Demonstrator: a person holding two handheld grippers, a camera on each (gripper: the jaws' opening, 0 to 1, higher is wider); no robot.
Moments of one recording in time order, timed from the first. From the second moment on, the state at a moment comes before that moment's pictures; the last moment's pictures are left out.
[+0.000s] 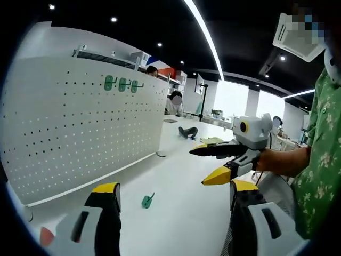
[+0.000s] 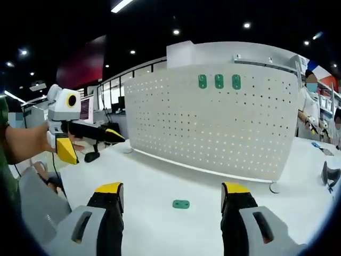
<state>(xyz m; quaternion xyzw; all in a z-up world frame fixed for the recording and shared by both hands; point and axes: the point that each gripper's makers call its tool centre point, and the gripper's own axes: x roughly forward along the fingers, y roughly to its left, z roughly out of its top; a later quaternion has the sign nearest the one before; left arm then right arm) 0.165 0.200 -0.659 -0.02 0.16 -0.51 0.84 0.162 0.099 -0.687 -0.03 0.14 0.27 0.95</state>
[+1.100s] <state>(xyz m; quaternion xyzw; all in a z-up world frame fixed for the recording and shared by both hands) 0.198 0.172 -0.724 0.03 0.23 -0.51 0.83 0.142 0.095 -0.697 -0.01 0.15 0.27 0.95</state>
